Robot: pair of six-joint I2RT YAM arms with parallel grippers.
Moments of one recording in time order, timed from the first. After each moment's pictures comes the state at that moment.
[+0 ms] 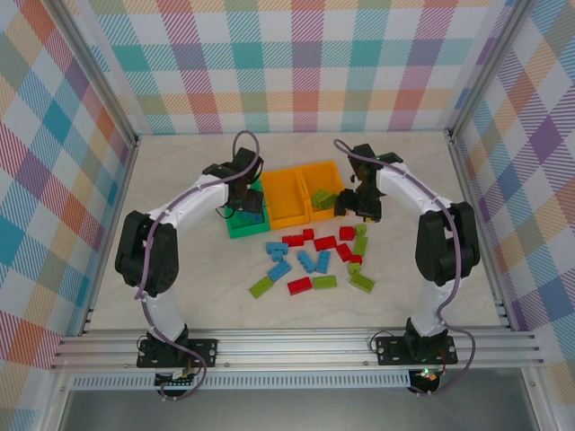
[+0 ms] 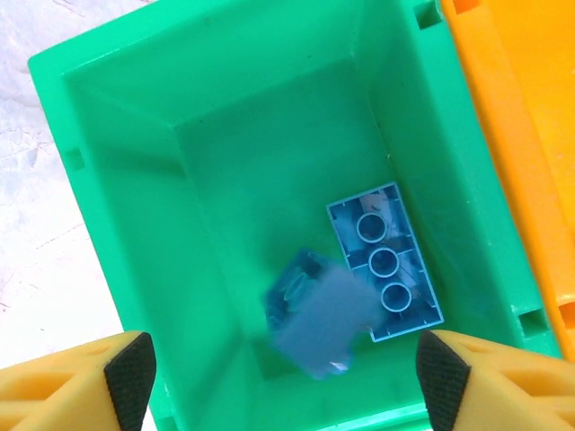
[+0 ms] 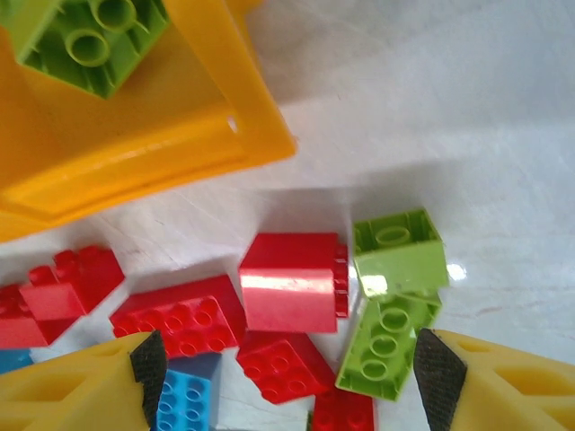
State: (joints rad) left arm -0.44 1.82 1.45 -0.81 -0.24 -0.27; right arm 0.35 1.85 1.48 -1.07 -0.11 0.42
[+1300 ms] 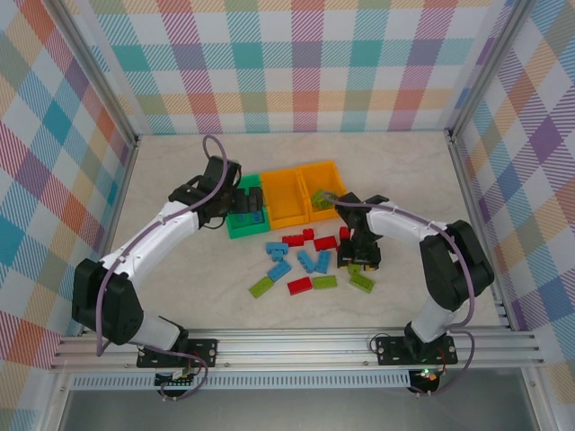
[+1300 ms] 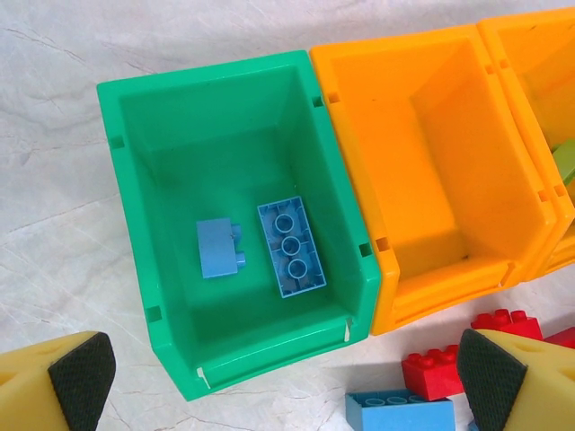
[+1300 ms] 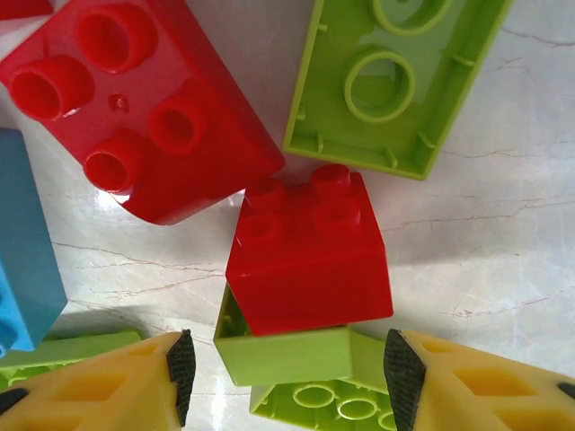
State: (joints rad) left arm -0.44 1.44 1.19 -0.63 -0.12 -0.40; right arm 0.52 1.68 1.05 -1.02 -0.08 0.56
